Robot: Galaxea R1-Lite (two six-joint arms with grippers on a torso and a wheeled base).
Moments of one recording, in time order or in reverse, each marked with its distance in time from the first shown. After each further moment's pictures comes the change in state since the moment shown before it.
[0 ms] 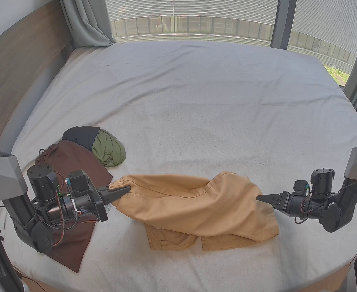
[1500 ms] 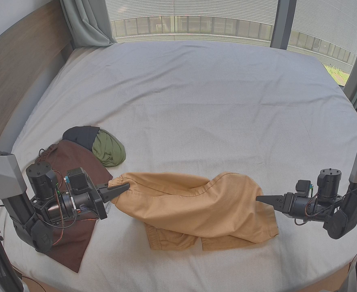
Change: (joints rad) left arm 0.006 -0.005 -0.011 0.000 -0.001 -0.001; right arm 0.030 -0.068 0.111 -0.148 0.107 0.052
